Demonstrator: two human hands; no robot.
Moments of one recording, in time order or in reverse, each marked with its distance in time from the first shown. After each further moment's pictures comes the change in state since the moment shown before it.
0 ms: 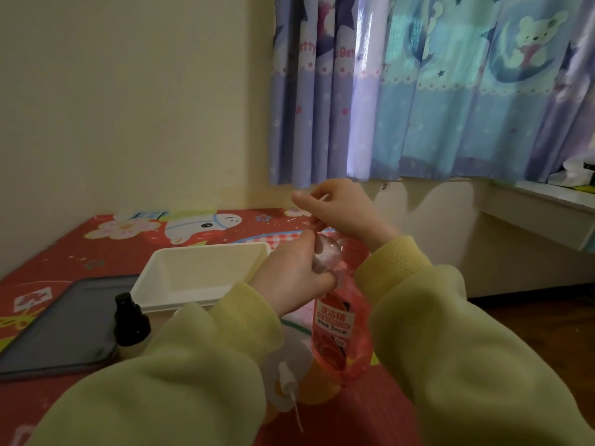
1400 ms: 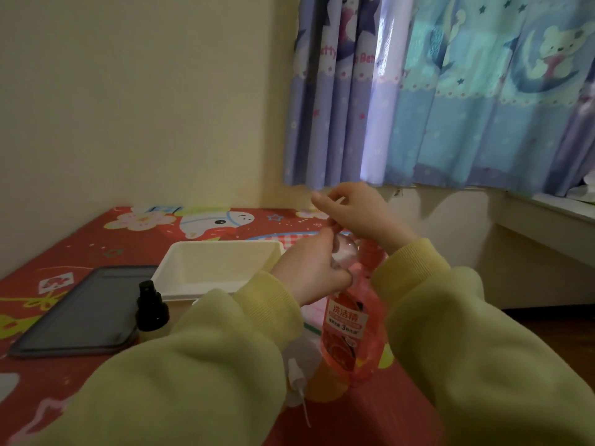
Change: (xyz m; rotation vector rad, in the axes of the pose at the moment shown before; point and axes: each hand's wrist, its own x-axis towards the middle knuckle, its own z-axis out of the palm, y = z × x) left_hand 0.000 0.006 -0.005 -0.002 -0.024 -0.005; right_hand 0.001 -0.001 0.000 -0.113 -0.025 -0.031
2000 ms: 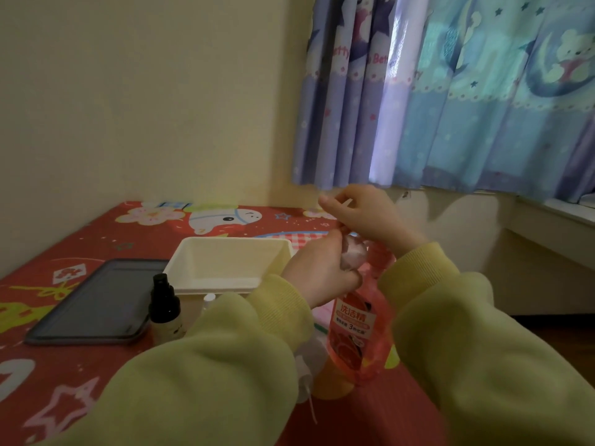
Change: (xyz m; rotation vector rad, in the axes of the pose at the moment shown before) left_hand -0.004 -0.001 0.004 -0.017 0.042 -0.037; right_hand 0.001 0.003 0.006 -0.082 -0.004 -0.011
